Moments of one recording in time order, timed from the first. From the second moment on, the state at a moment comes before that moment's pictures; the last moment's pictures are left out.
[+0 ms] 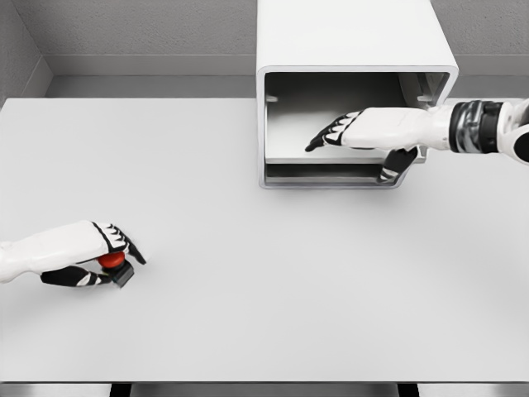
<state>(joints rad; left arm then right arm) -0.06 1.07 -0.40 -1.70 -0.17 -0.61 -0.37 -1.05 -0.88 1.06 -1.62 0.11 -0.29 0.61</state>
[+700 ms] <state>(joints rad) -0.20 1.07 -0.38 -1.76 -0.13 -0.61 -0.37 -1.04 -0.92 1.09 -1.65 0.11 -0.30 0.60</state>
